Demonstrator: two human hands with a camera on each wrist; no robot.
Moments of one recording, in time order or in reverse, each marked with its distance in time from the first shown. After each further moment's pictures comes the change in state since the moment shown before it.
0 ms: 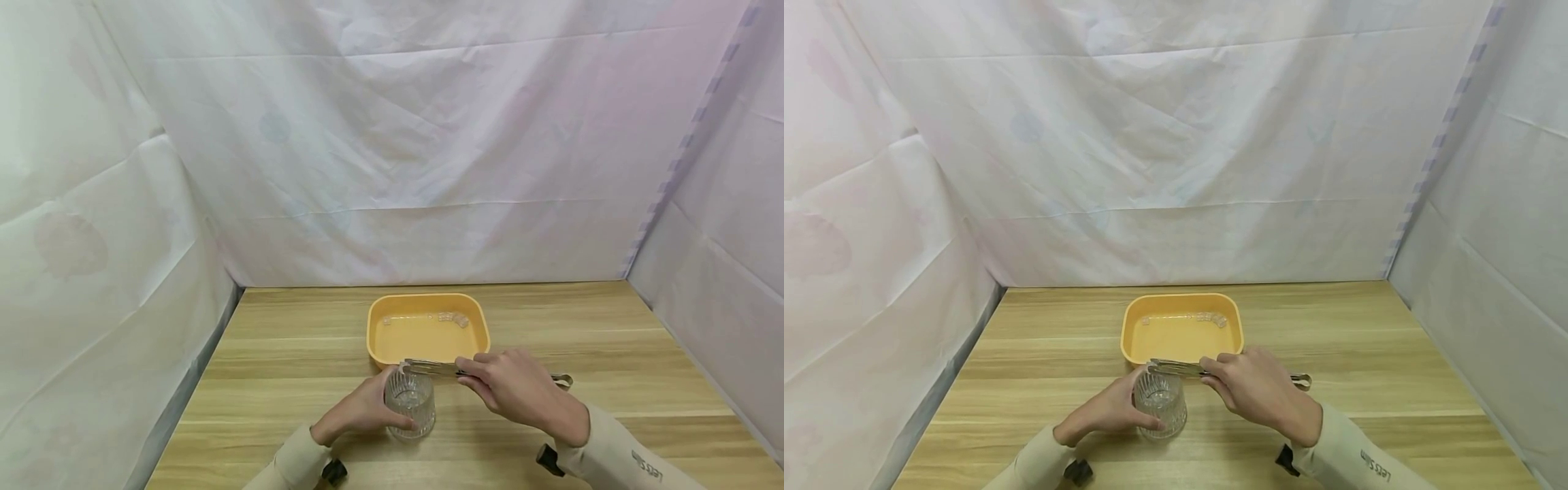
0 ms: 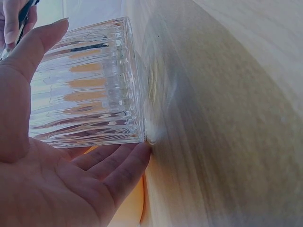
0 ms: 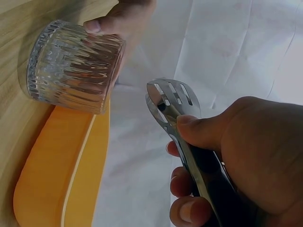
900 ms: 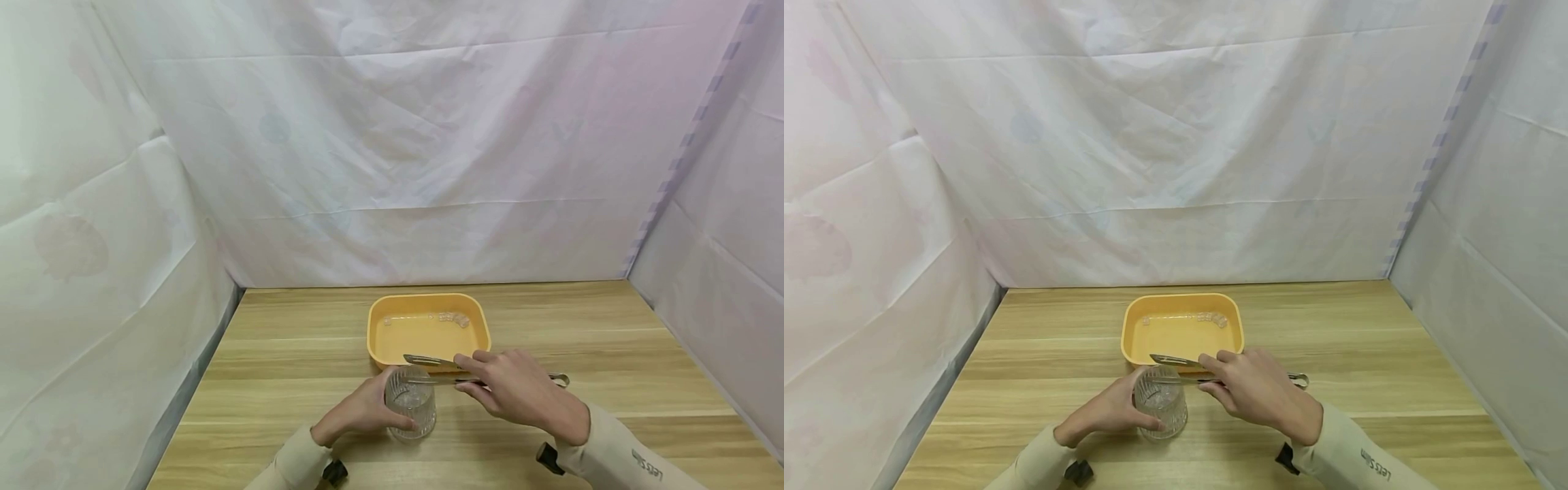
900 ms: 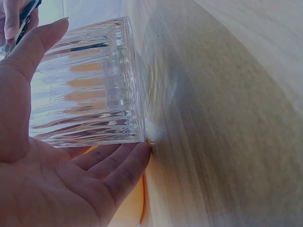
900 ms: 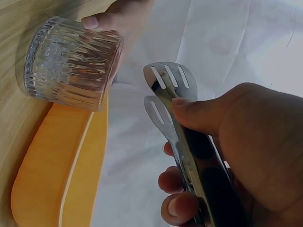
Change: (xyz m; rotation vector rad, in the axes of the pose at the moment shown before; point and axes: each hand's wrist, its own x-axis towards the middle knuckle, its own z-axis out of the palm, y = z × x) left_hand 0.001 -0.002 0.000 0.010 -0.007 0.034; right_hand 0.000 0.001 0.000 0.012 -0.054 0.024
